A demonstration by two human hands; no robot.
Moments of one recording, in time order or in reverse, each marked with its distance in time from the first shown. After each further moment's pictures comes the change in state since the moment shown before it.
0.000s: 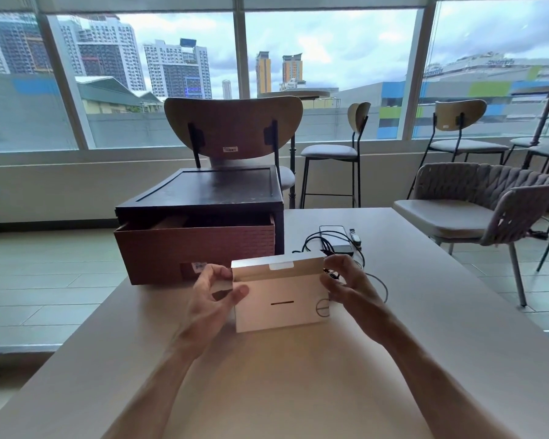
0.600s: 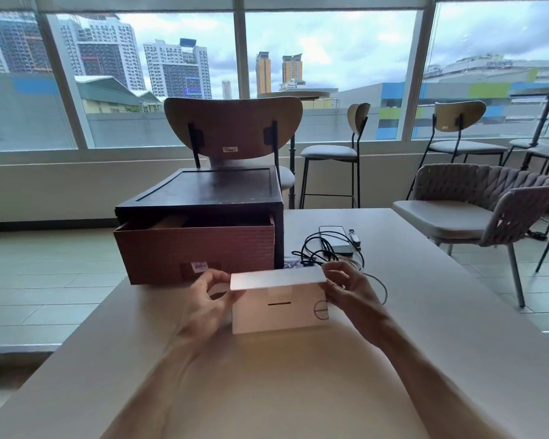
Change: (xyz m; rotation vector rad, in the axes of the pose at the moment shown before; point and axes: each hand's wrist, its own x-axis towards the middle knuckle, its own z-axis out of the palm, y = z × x) left_hand 0.003 -0.004 -0.004 0.056 0.047 -0.077; right_hand 0.002 0.007 0.003 0.099 0.049 0.051
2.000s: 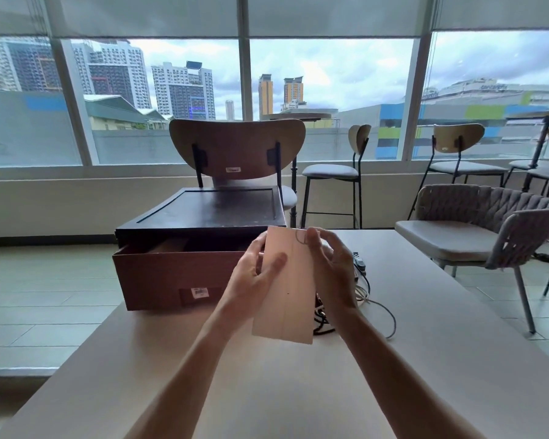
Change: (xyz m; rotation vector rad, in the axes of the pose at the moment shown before) left_hand 0.045 0.086 0.052 -0.115 -0.208 0.164; right_hand 0.039 -0.078 0.075 0.009 0.333 -0.282
